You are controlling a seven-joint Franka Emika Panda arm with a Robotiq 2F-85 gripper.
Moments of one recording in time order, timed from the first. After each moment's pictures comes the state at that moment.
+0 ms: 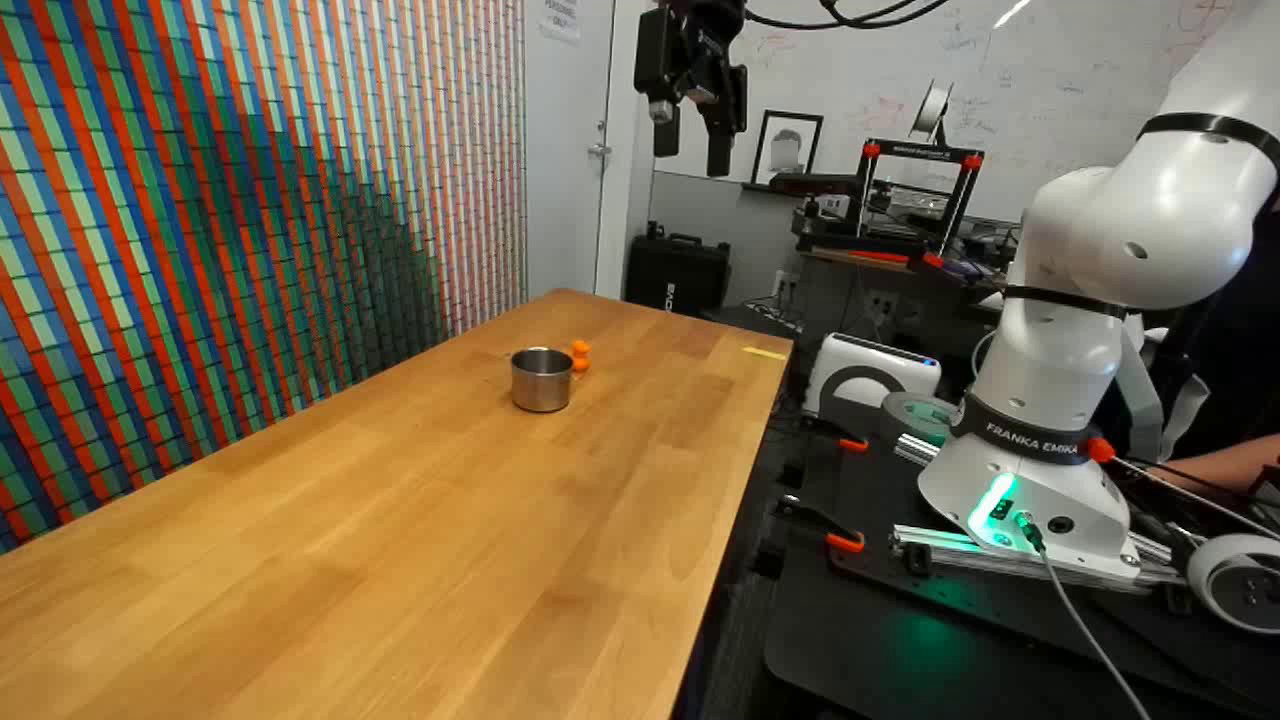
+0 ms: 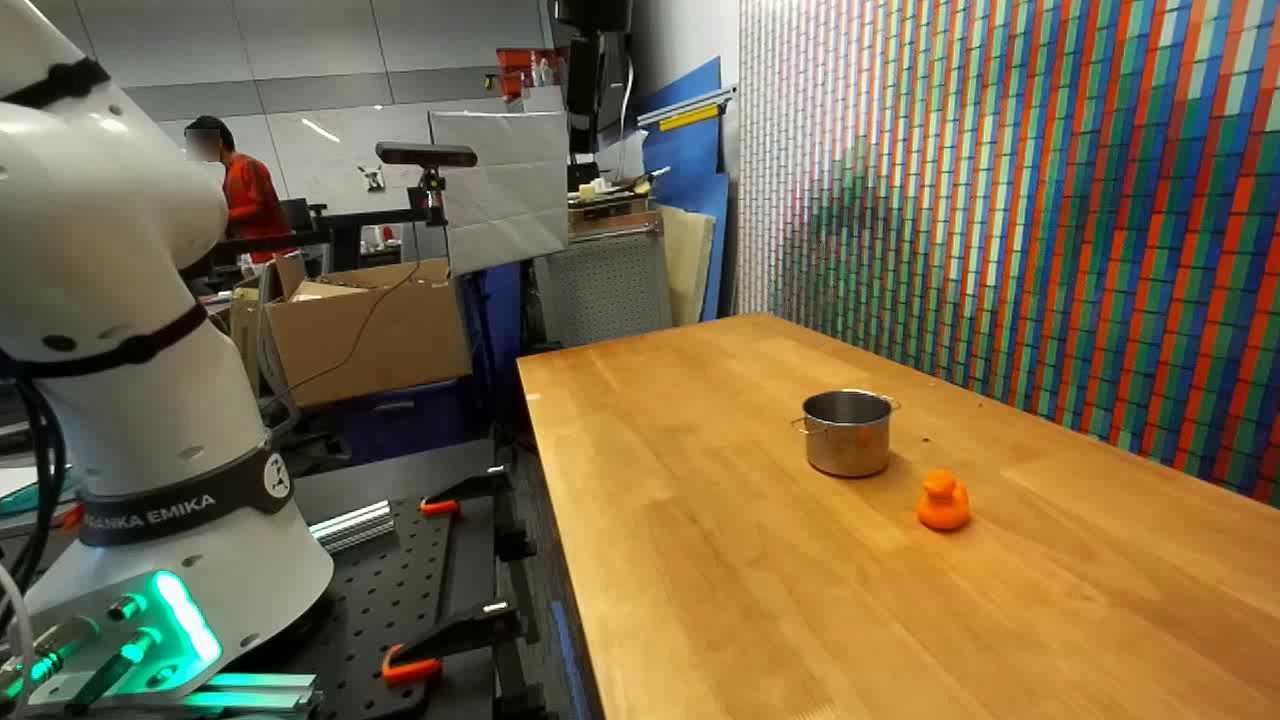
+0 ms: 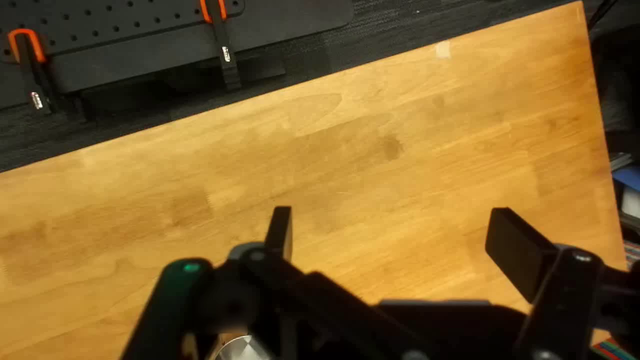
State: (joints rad) arm 0.10 -0.40 0.15 -2.27 0.32 1.74 0.38
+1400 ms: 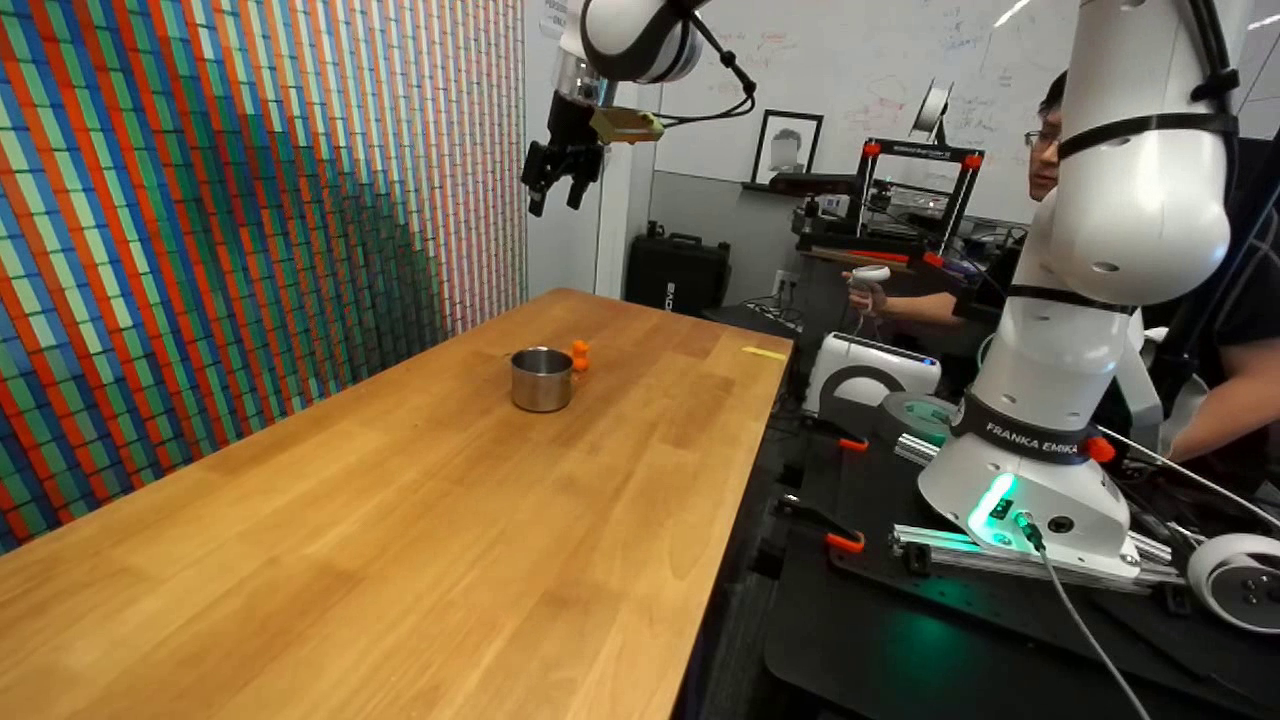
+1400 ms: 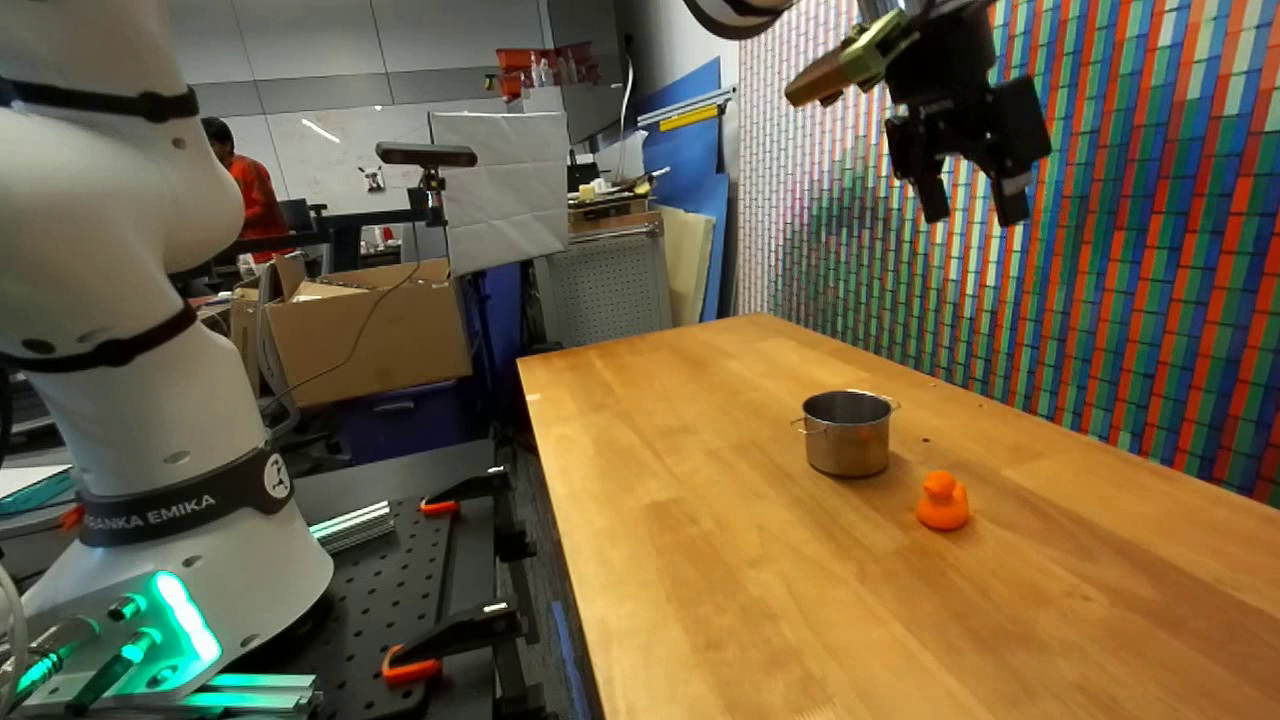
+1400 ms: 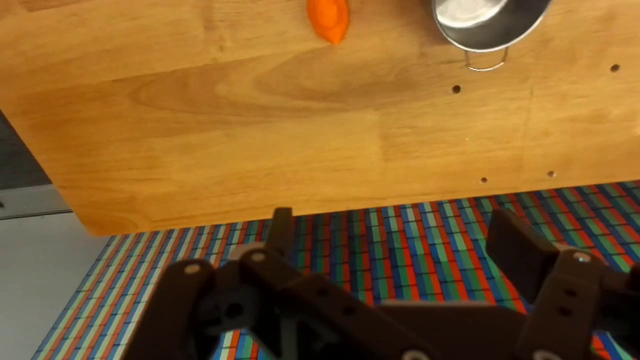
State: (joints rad) arm -0.04 0.22 -0.03 -1.96 -0.07 2.45 0.07
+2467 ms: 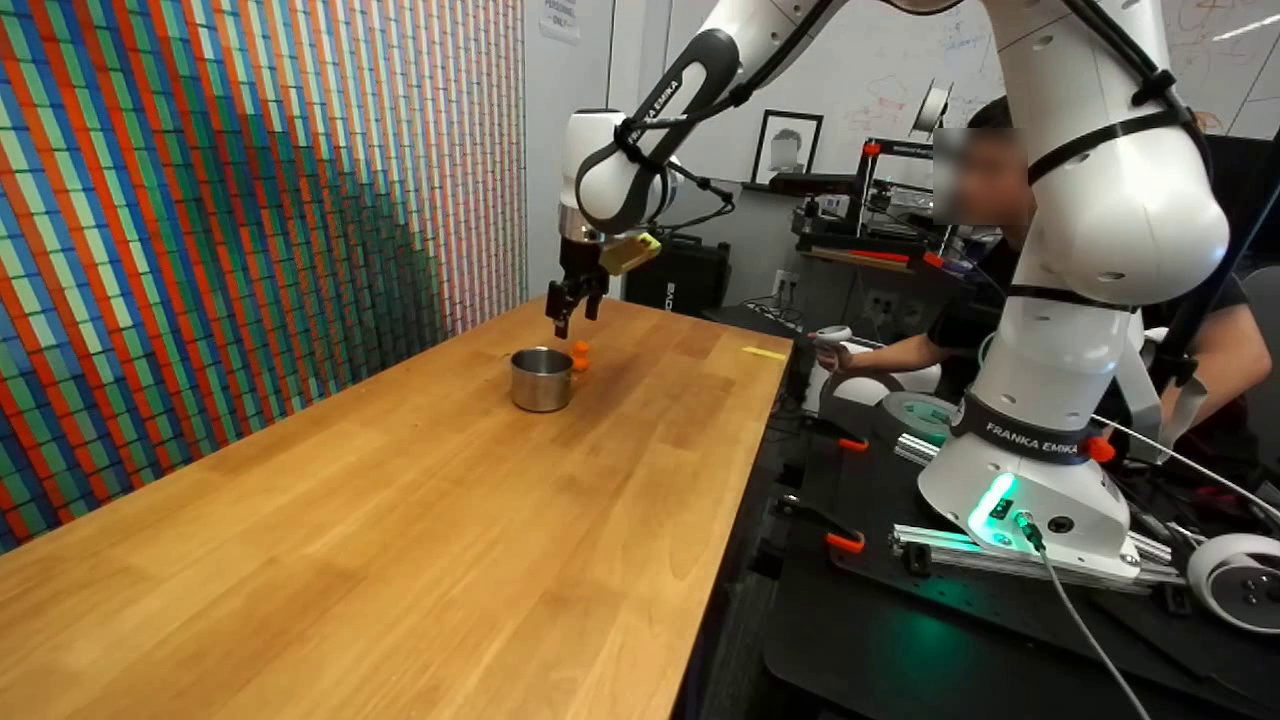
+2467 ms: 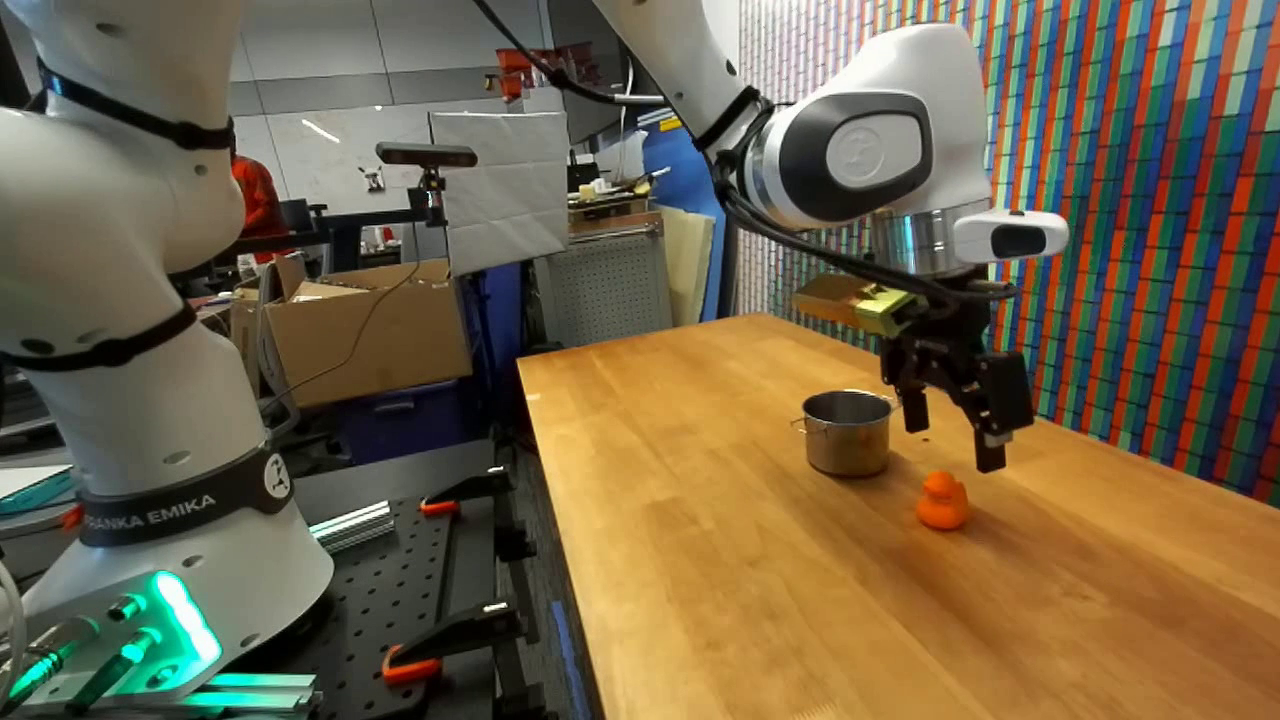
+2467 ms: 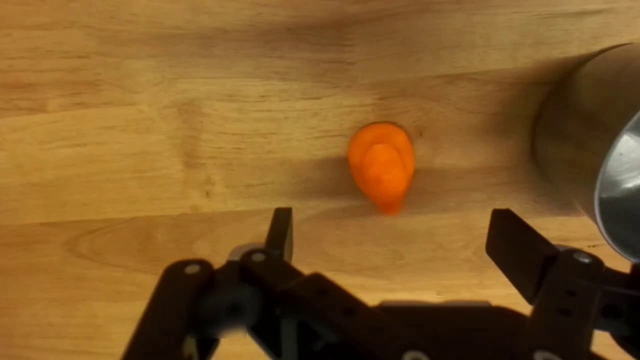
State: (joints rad) arm -0.05 0.52 -0.06 -1.99 -0.10 2.62 0.02
